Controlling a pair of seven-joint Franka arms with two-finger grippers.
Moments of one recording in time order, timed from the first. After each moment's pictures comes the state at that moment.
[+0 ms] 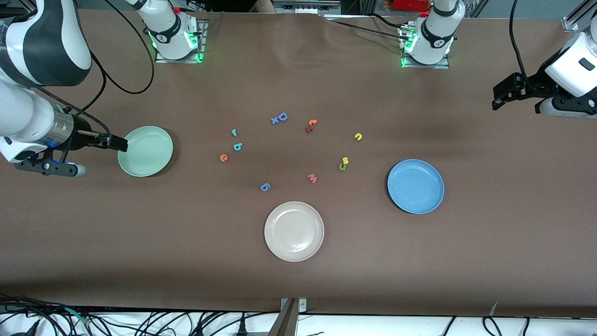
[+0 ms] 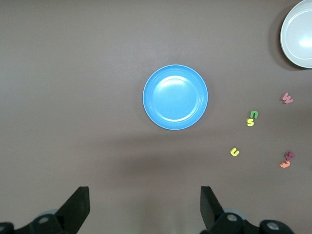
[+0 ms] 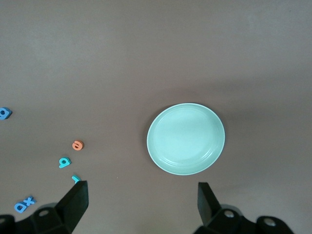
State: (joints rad) left arm 0.02 0.00 -0.10 -1.55 -0.01 1.50 -0.01; right arm -0.01 0.24 0.11 -1.53 -0.04 1.61 0.24
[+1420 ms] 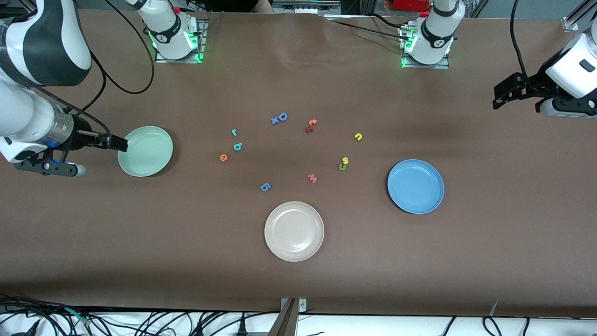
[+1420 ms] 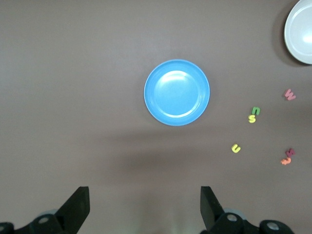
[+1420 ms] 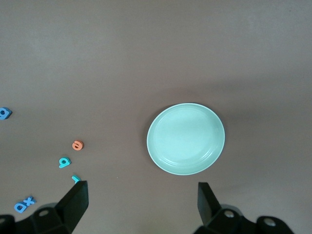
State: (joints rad) left arm 0.03 0.00 -0.10 -1.55 -0.01 1.47 -0.01; right arm -0.01 0.24 0.11 -1.53 -0.04 1.61 0.24
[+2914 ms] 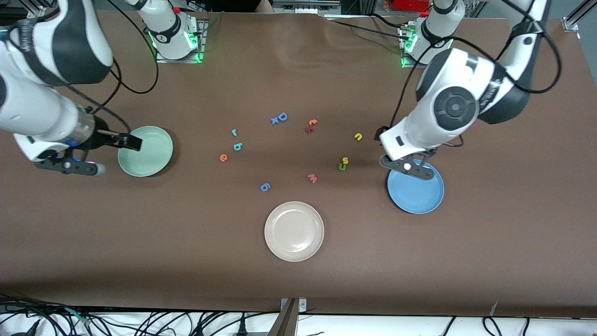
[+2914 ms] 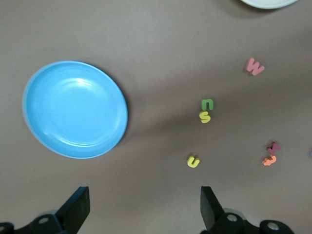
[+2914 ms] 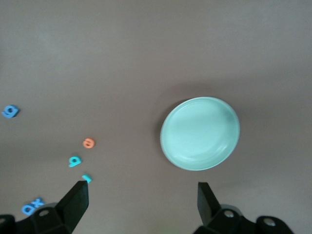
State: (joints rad) left arm -0.30 0.35 -0.14 -1.62 -0.01 1.75 -0.11; right arm 0.09 0.26 0.13 -1.53 -0.06 1.61 0.39
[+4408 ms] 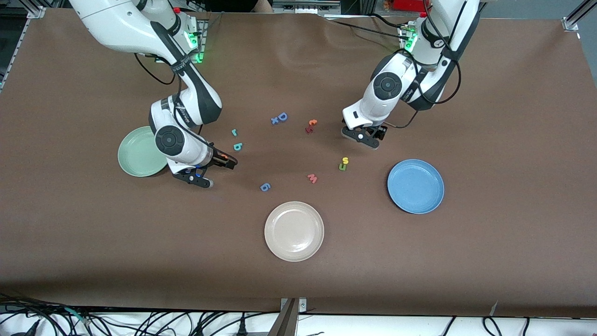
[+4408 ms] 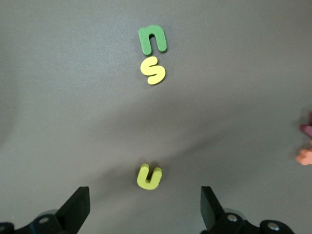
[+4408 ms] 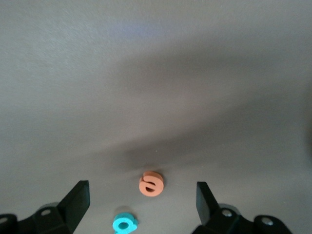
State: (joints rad) left arm -0.32 0.32 -0.28 -2.28 0.03 2.51 -0.17; right arm 0.20 0.54 0.21 -1.92 0.00 2.28 0.71
